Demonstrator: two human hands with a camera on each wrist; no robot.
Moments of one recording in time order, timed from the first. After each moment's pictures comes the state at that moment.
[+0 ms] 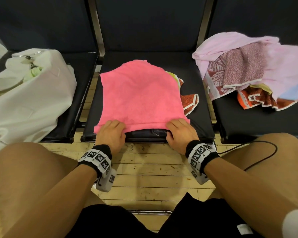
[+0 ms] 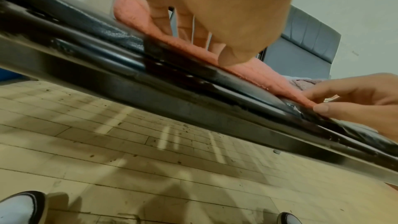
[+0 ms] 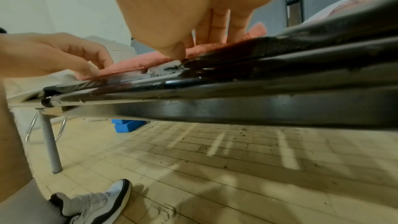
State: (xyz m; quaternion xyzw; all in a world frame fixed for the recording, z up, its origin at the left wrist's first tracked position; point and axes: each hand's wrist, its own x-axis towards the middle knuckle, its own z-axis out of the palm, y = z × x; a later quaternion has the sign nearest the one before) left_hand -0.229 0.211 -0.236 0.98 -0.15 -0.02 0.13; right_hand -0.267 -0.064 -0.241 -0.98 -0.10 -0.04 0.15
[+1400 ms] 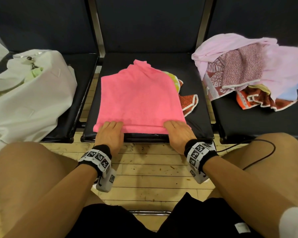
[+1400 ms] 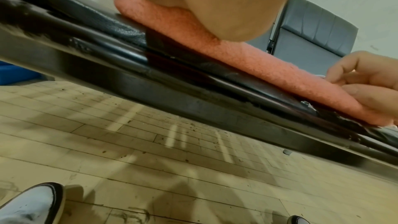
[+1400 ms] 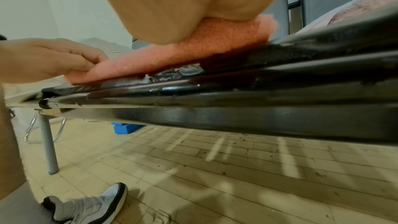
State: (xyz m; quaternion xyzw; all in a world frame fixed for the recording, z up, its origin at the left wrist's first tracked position) left_hand -0.228 0.214 -0.243 0.98 -0.14 -0.05 0.10; right_hand -0.266 -0.061 -0.228 -0.98 -0.12 0.06 0.14
